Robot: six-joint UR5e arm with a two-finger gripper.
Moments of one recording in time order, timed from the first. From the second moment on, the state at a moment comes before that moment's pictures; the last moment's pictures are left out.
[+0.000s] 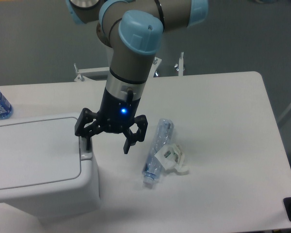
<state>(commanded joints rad) 2.32 -1.82 -1.46 -1.10 1.15 0.15</state>
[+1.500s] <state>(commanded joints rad) 2.53 -1.79 -1.26 -1.11 1.38 0.49</state>
